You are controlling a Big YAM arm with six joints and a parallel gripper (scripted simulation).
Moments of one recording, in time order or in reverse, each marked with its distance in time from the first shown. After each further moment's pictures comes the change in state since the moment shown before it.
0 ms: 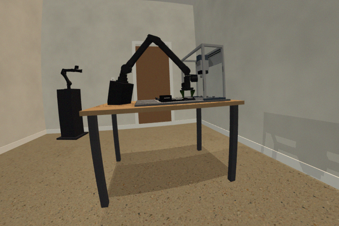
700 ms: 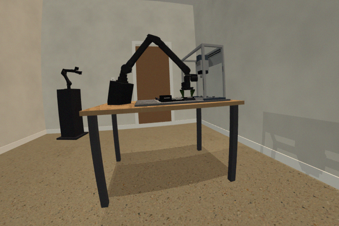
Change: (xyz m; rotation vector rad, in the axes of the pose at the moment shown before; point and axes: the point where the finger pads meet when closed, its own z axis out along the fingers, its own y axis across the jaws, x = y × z) arm 0.000 0.002 -0.004 -0.007 -0.003 -0.001
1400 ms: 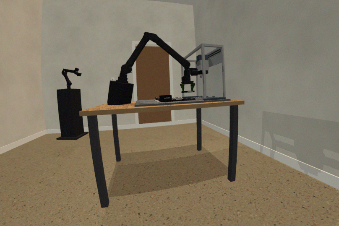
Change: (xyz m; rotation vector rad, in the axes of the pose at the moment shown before) arm 0.001 -0.005 -0.055 0.016 0.001 -0.001
